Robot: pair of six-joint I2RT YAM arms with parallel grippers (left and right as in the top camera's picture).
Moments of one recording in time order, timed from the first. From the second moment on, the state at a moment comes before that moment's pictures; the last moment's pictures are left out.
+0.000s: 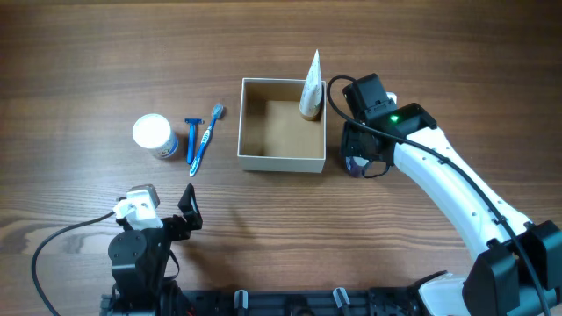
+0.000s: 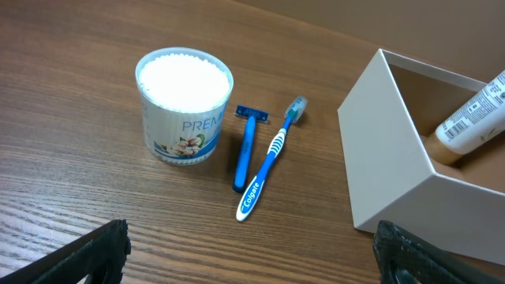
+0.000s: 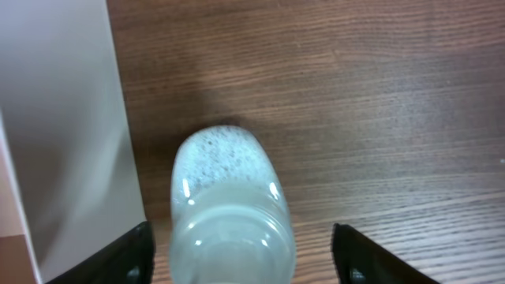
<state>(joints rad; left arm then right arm) 0.06 0.01 0.15 -0.53 0.08 -0.25 0.41 1.57 1.17 -0.91 0.20 0.53</state>
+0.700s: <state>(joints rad) 0.06 0.01 0.15 -0.53 0.08 -0.25 0.41 1.29 1.31 -1.00 0.18 0.49</state>
